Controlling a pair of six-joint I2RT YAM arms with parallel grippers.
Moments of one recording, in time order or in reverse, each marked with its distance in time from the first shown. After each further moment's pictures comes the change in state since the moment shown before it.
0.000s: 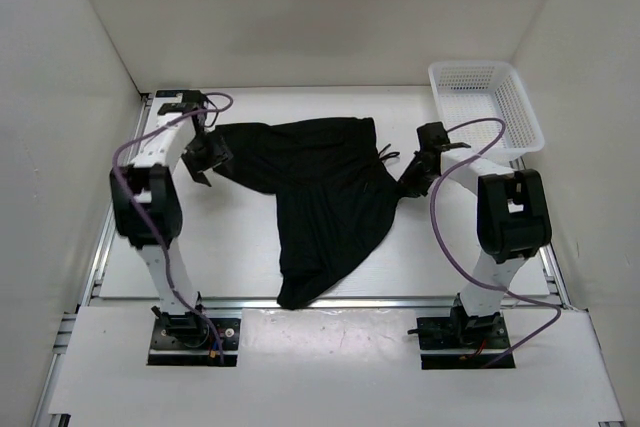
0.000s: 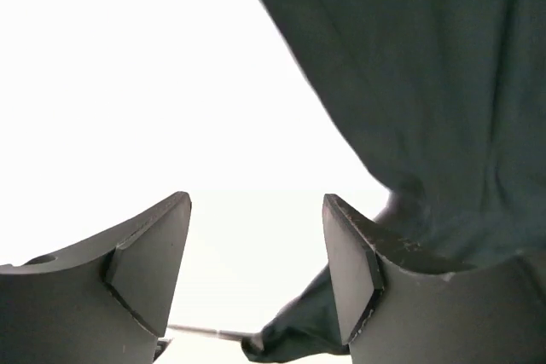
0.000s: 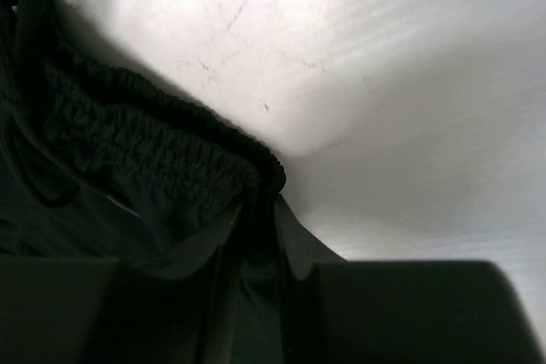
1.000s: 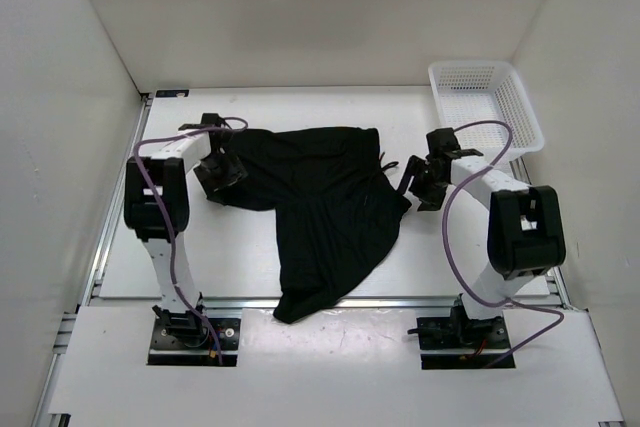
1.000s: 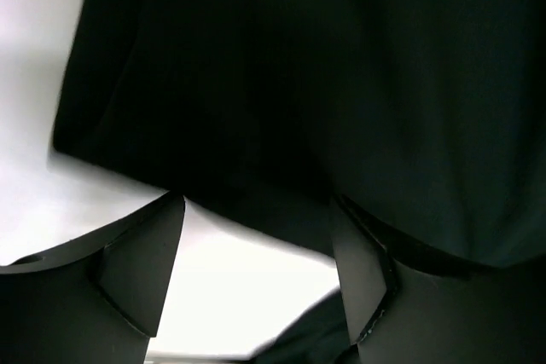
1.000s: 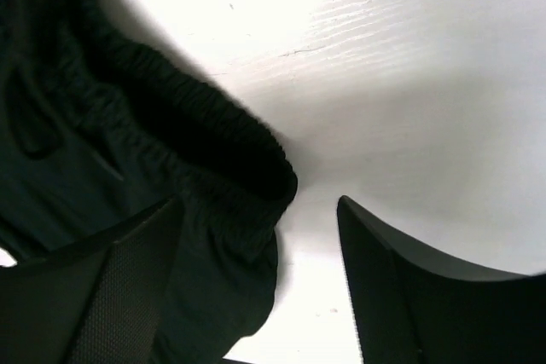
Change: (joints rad) left arm -0.056 -0.053 -0.283 0.184 0.039 -0.048; right arm -0.021 -0.160 -0.101 -0.075 -0.036 -0.224
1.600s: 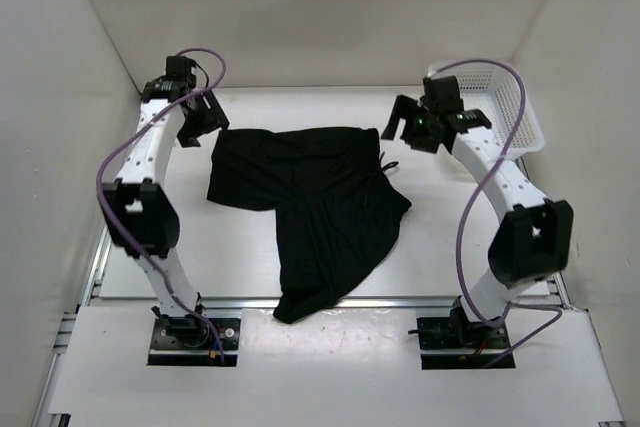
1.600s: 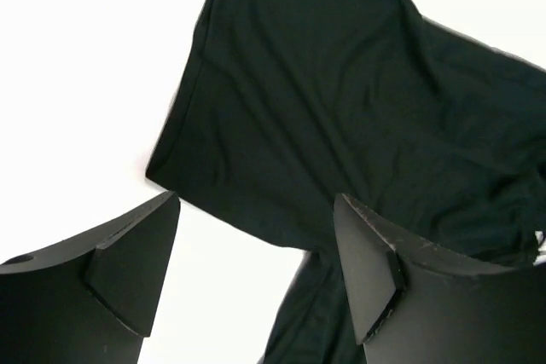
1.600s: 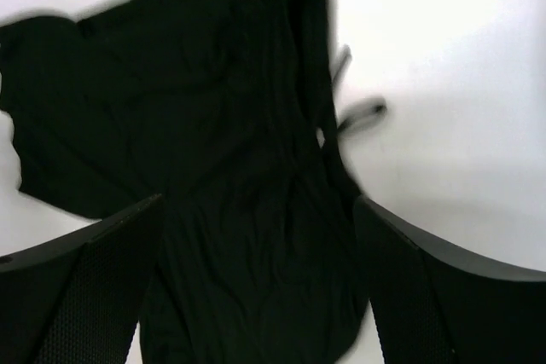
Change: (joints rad) left arm 0.049 -0.045 0.499 -0.155 -0.090 0.111; right arm 0.093 0.019 0.487 -0.055 0.051 -0.086
